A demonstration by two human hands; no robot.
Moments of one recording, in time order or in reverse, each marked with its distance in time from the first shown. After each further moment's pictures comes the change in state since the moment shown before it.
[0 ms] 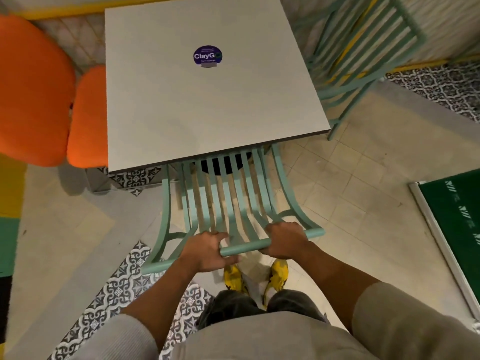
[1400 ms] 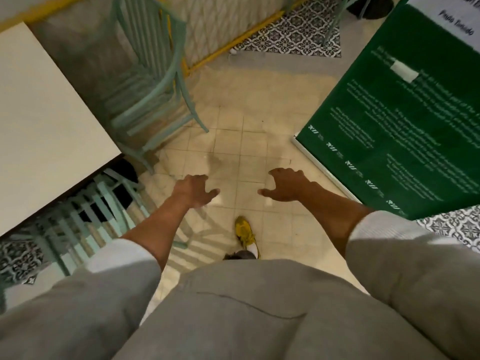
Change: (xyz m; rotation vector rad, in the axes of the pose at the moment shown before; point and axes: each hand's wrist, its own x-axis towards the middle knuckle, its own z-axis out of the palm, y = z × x) left_hand 0.268 0.557 -0.044 0.334 -0.080 0.099; right_hand -0.175 0.586 0.042 0.359 0.048 0.409
